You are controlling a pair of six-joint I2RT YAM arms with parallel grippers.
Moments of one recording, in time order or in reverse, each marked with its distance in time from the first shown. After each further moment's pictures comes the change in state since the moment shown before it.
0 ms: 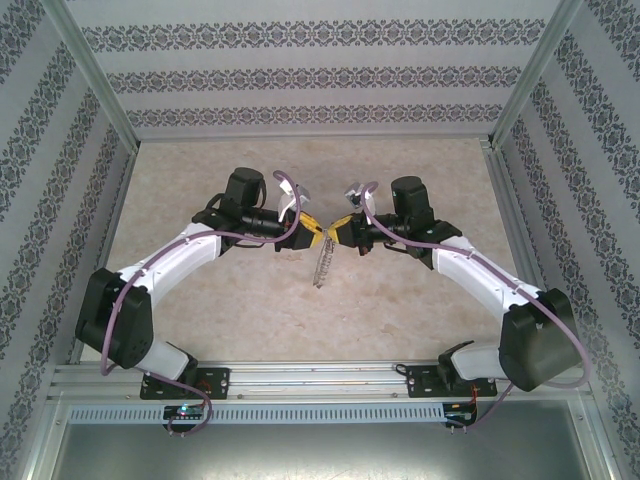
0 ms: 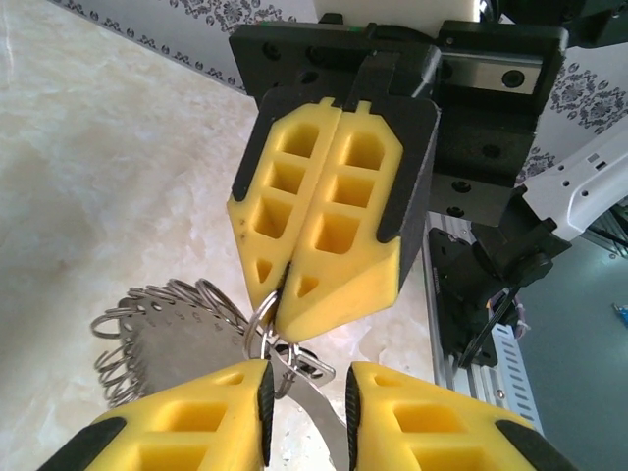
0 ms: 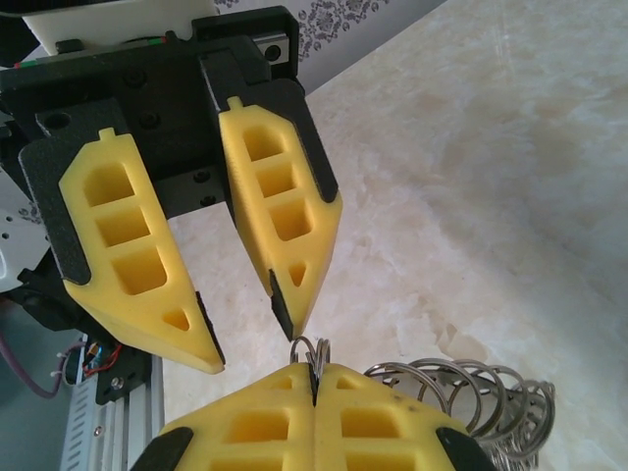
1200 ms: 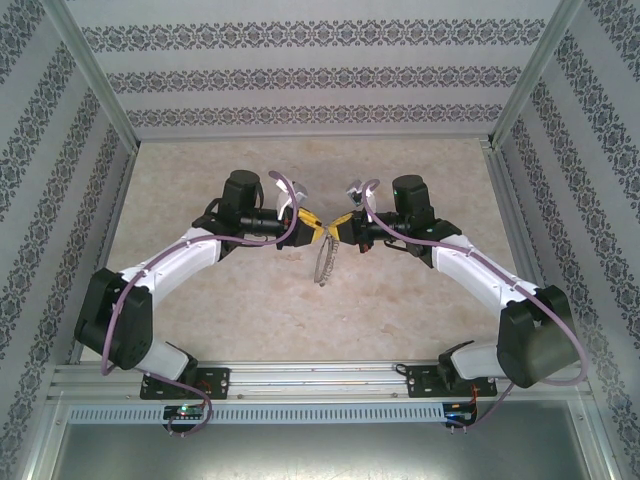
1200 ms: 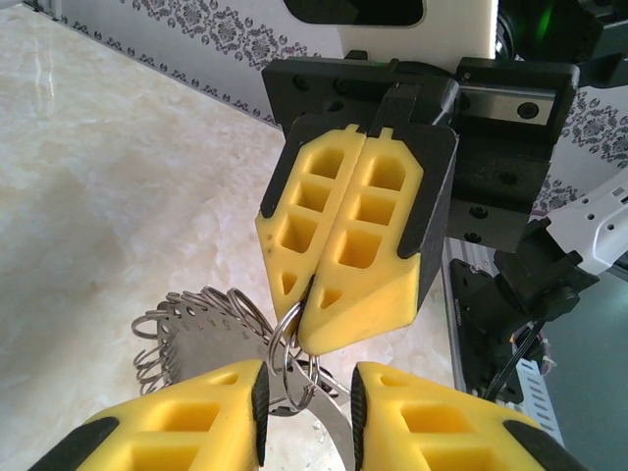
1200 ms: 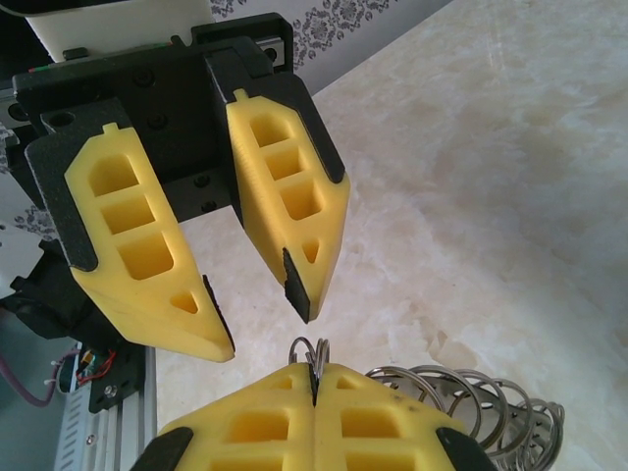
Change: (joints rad) left arm 0.006 -0.003 -0.065 0.193 -0.035 -0.108; right arm -0.013 0.016 0.000 0.031 -0.008 0.008
